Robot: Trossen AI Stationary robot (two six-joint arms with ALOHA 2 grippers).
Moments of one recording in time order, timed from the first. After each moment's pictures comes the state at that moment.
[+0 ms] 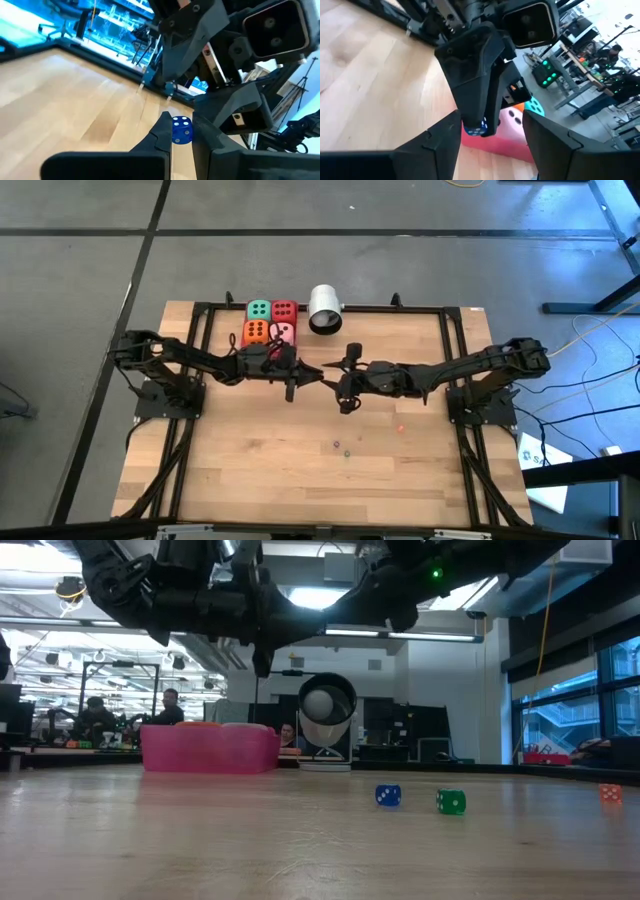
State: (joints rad) left arm 0.16 1.47 0.56 0.93 0.15 -0.42; right arm 0.11 1.53 0.86 0.39 0.37 -0.51
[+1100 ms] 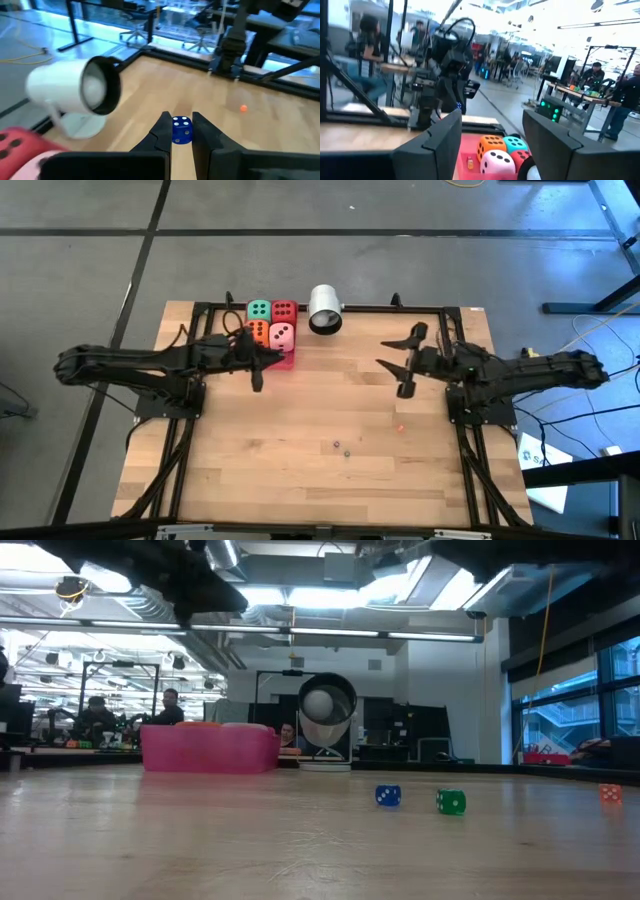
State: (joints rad) left arm 0.15 0.80 0.56 0.04 -0.20 -0.16; right arm 0.04 0.78 0.45 0.49 0.23 -0.23
